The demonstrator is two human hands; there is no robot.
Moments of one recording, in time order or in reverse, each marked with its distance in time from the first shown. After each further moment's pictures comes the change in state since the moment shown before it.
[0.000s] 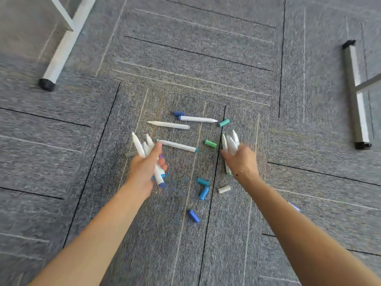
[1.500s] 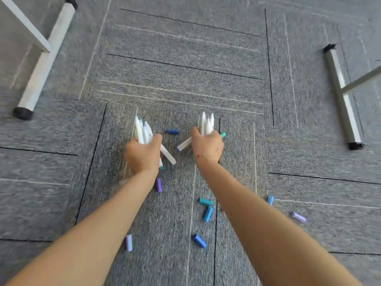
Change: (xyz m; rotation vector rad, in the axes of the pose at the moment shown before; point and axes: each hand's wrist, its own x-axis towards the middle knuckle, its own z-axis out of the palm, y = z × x) left_hand 0.055 0.043 0.046 0.484 0.319 0.428; right_hand 0.024 -0.112 0.041 0.562 0.162 0.147
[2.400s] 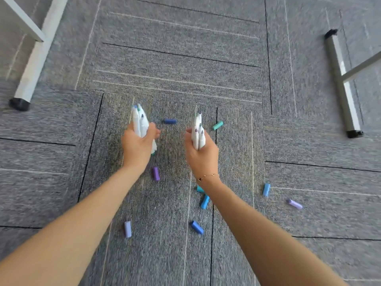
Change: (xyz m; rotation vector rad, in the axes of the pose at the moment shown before) left_hand 0.013 -0.022 -0.011 -0.038 -0.279 0.334; right_hand -0.042 0.040 -0.022 0.143 -0.208 -0.356
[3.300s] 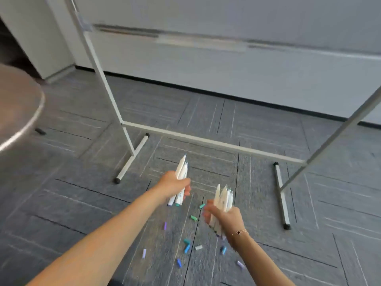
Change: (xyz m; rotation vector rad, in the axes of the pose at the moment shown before) left_hand -0.197 0.381 -0.092 0.033 -0.268 -0.226; right_hand -0.156 -0.290 -0.220 0.184 -0.238 0.325
